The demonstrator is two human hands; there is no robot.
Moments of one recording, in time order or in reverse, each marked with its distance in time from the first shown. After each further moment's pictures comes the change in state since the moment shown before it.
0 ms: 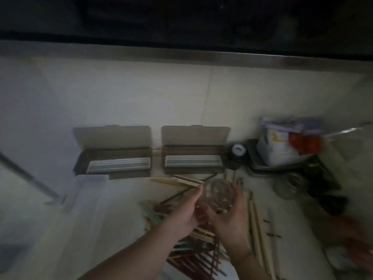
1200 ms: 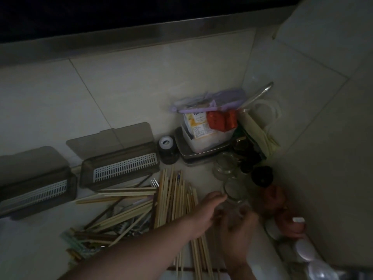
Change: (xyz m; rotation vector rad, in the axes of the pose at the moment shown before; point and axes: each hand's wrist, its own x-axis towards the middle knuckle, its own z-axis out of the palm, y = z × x) left_hand 0.085 -0.119 0.201 0.527 -0.203 -0.194; right_hand 0.015 0.160 -0.150 -0.146 0.416 0.216
